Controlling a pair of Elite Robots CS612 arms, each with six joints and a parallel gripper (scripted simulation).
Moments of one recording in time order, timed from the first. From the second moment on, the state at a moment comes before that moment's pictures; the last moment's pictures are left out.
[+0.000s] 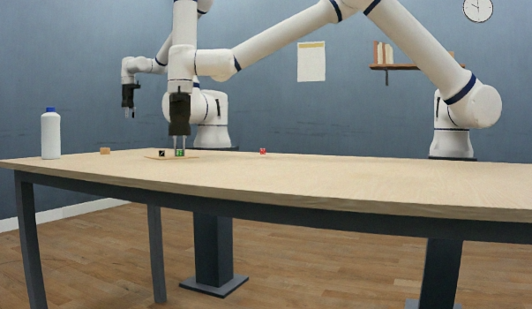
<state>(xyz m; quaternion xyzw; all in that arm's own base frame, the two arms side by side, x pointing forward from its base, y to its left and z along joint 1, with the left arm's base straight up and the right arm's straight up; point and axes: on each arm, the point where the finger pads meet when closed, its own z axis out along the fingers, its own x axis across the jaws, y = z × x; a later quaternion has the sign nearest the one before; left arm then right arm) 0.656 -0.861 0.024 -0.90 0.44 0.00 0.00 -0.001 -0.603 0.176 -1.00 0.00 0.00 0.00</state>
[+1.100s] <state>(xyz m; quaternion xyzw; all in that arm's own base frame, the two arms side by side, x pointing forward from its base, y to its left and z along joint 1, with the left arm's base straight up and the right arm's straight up) 0.656 -0.861 0.024 -0.90 0.44 0.00 0.00 -0.001 -0.603 0.176 -1.00 0.00 0.00 0.00</state>
